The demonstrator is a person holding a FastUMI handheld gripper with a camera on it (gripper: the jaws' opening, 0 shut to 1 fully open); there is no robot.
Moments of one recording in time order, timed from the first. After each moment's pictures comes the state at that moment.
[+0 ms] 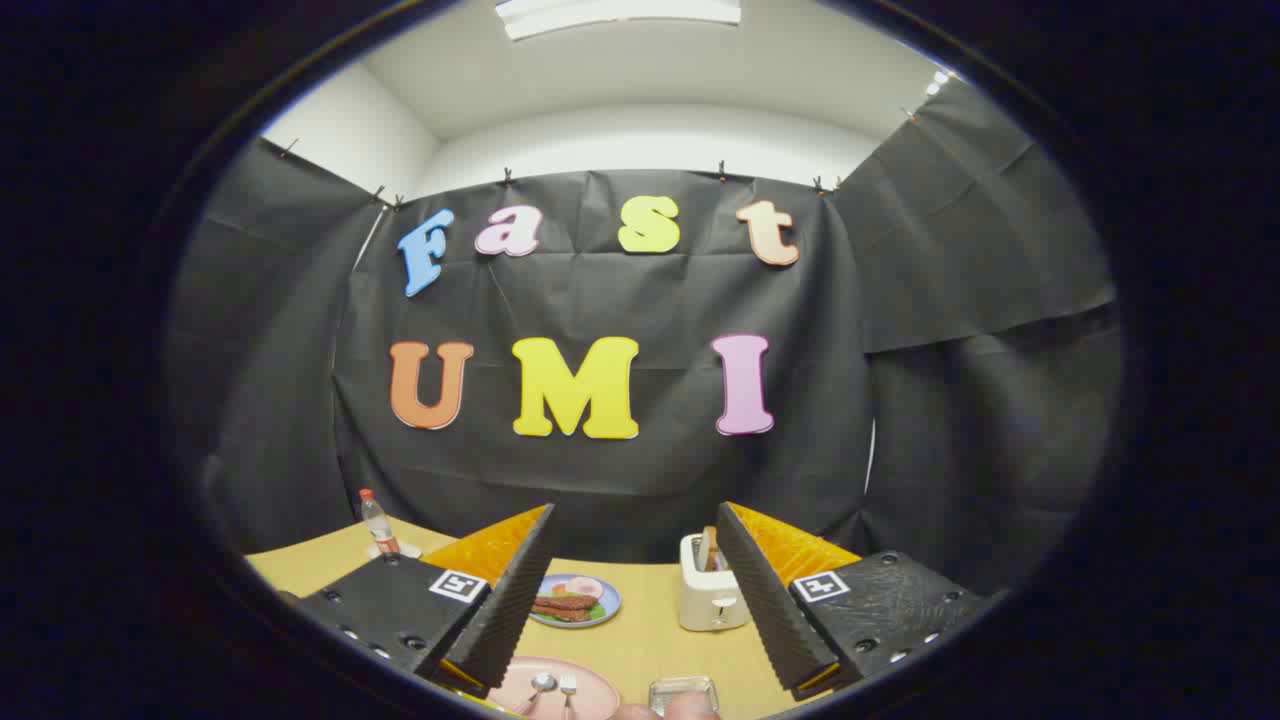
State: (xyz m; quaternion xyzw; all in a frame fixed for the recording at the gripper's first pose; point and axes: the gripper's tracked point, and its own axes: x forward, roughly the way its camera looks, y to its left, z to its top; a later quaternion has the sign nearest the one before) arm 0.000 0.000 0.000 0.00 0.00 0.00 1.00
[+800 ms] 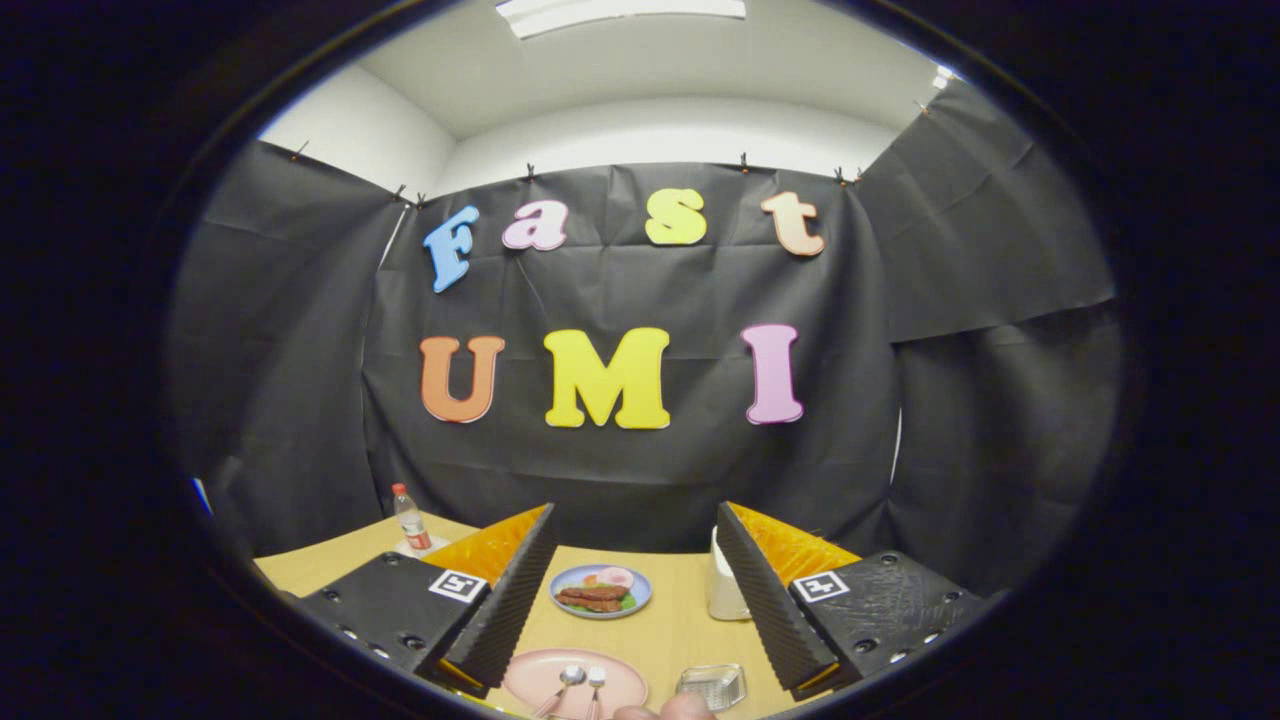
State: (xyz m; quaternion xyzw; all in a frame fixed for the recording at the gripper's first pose) arm -0.012 0.030 -0.018 0.02 0.03 0.04 1.00
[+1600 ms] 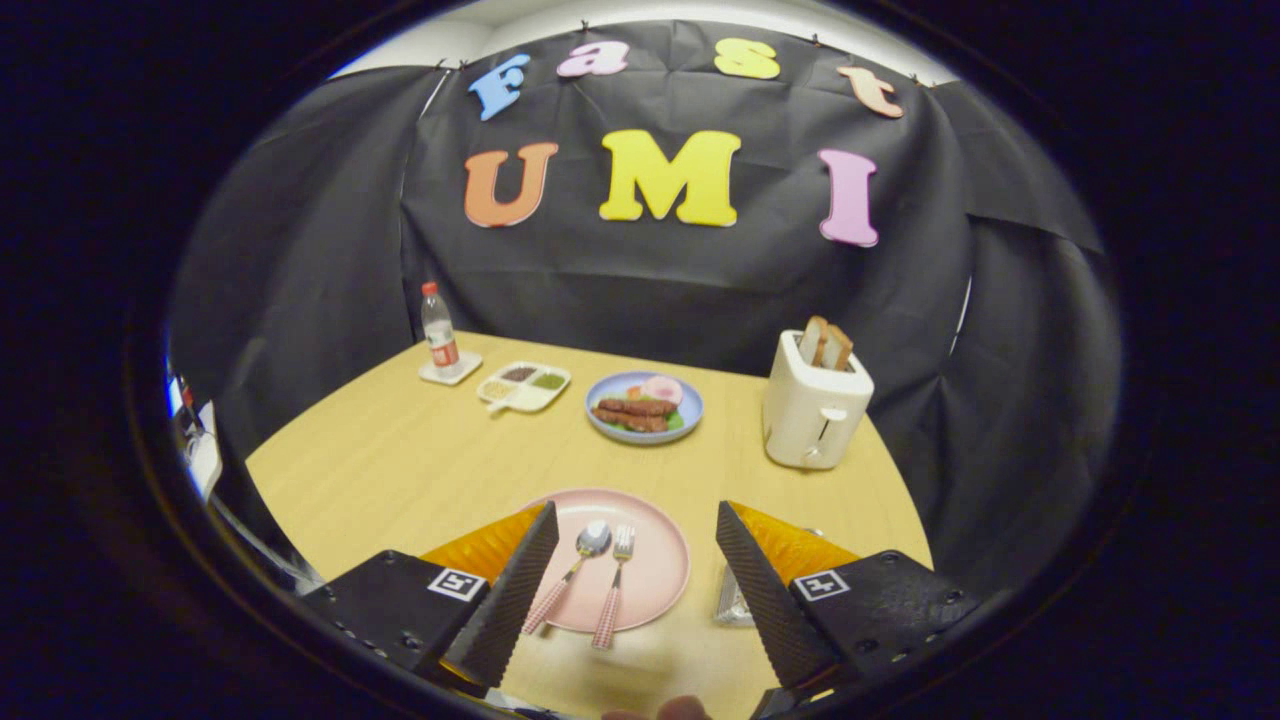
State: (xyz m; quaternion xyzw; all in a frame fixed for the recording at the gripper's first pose) arm -0.030 0.073 -0.258 -0.05 0.30 0.09 0.95
